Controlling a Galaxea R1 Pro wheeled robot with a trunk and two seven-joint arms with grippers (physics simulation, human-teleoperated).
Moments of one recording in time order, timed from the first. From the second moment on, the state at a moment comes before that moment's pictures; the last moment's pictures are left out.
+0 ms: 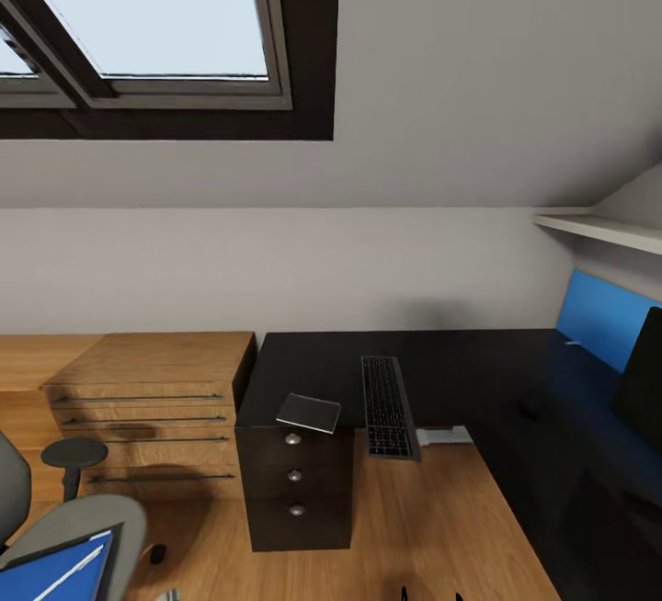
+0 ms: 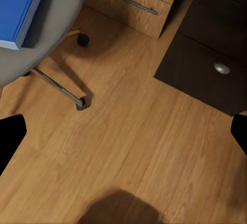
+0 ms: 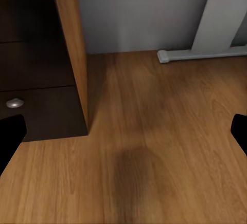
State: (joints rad) left arm 0.19 0.02 -0.06 -1.24 0.47 0.14 0.44; right arm -0.19 0.13 -0.01 -0.28 0.10 -0.65 -0.22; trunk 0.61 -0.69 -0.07
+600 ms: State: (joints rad) left arm 0.19 0.02 -0.07 -1.24 0.46 0.14 0.44; right arm -0.19 0.13 0.00 -0.28 0.10 -0.65 -0.22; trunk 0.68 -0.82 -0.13
